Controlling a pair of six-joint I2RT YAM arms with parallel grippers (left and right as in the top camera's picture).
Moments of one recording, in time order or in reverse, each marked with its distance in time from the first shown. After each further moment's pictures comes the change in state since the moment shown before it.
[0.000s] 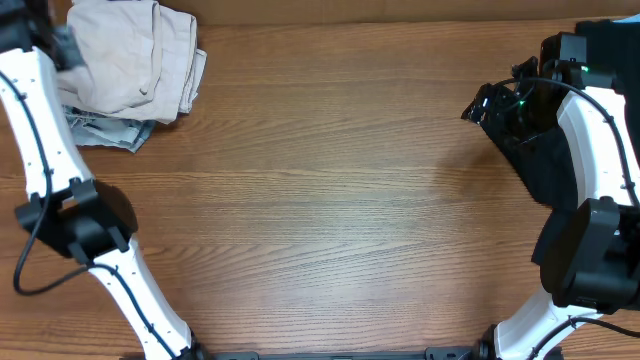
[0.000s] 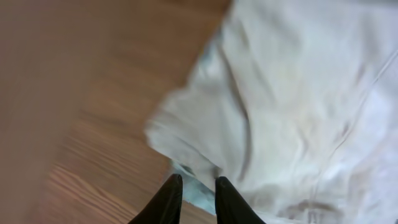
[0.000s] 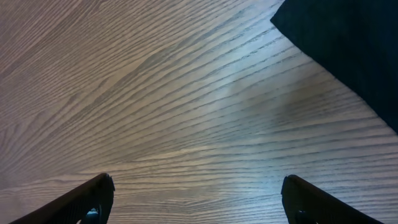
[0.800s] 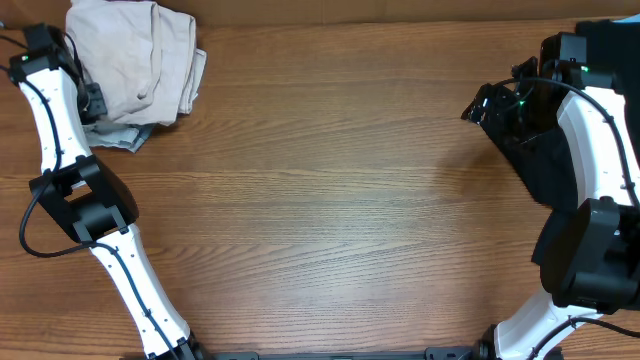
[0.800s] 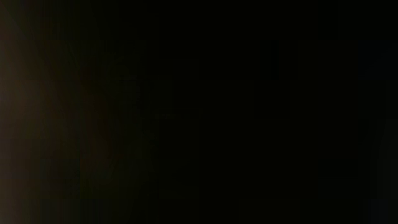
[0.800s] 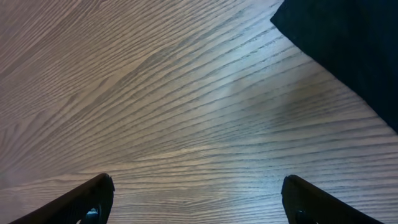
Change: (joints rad) left arm 0.041 0.325 -0.020 -0.080 -0.028 -0.020; right arm 0.000 0.000 0.000 0.000 -0.001 -0.001
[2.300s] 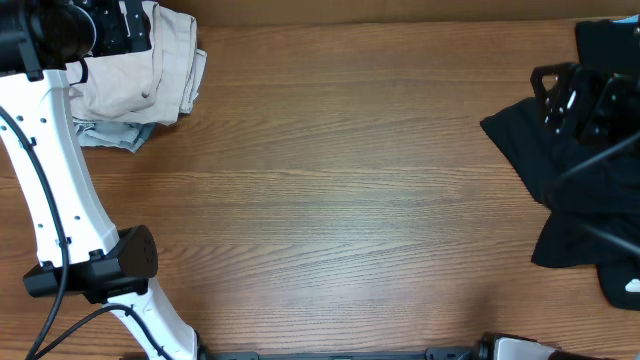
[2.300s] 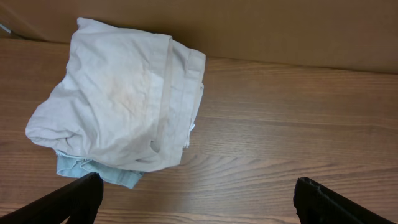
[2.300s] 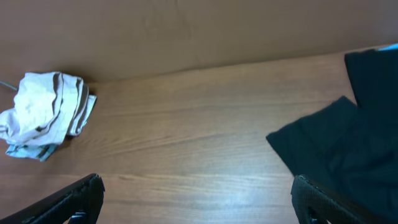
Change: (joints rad) left arm -0.226 -0.655 0.028 -0.196 0.384 -0.035; right arm 0.021 -0.468 0.650 -0.442 0.029 -0.202
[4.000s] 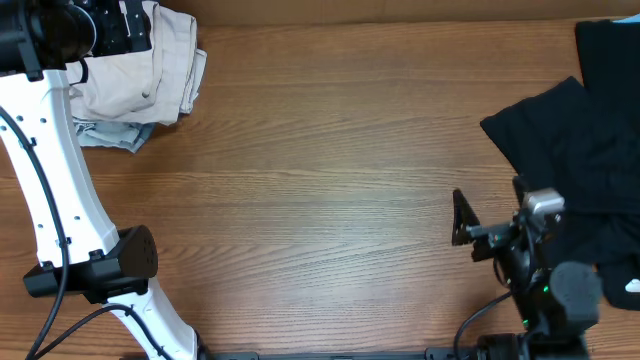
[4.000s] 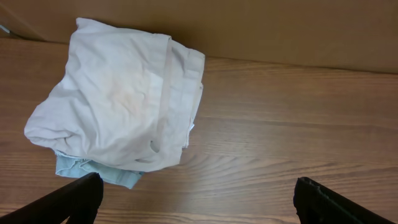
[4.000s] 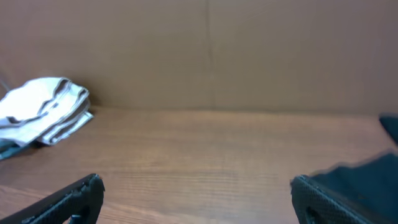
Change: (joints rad) left arm 0.000 0.000 0.000 0.000 0.003 0.000; right arm 0.163 -1.152 -1.920 1.309 0.080 0.025
